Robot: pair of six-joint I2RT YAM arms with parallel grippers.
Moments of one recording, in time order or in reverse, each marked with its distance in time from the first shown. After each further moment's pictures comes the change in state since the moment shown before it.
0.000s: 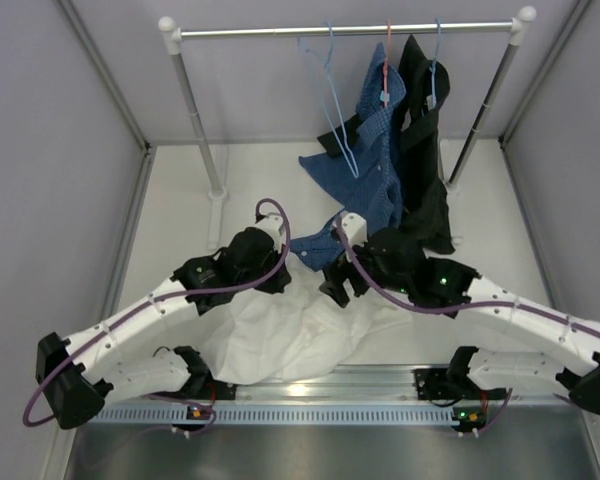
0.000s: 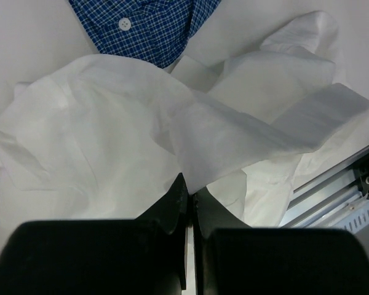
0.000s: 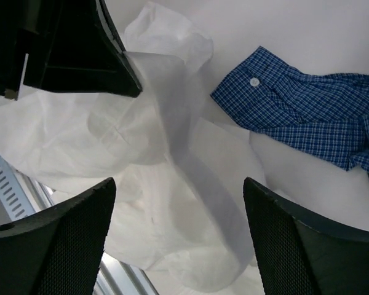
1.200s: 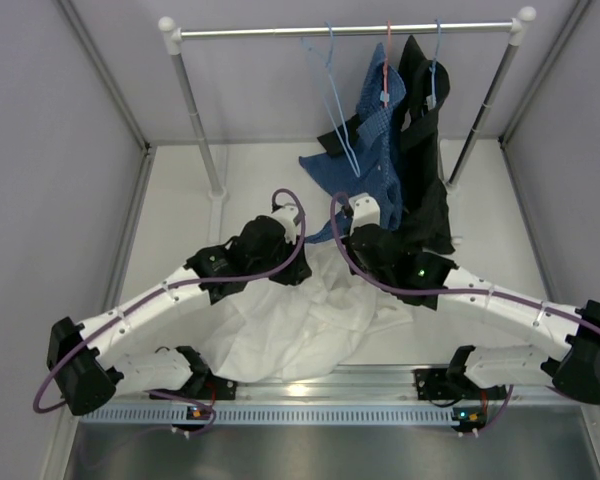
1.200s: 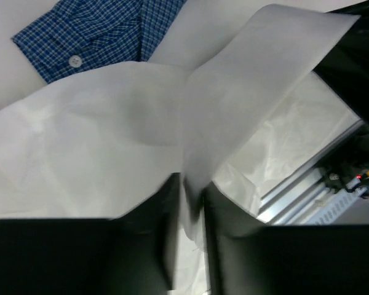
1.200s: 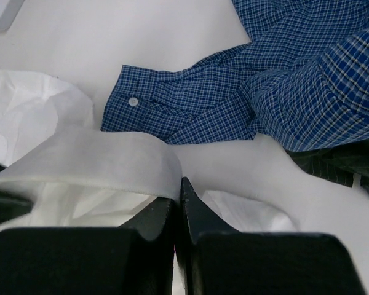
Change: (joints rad) left arm -0.002 0.092 0.100 0.081 0.117 0.034; right arm -0.006 0.194 0.076 0.039 0.465 0.154
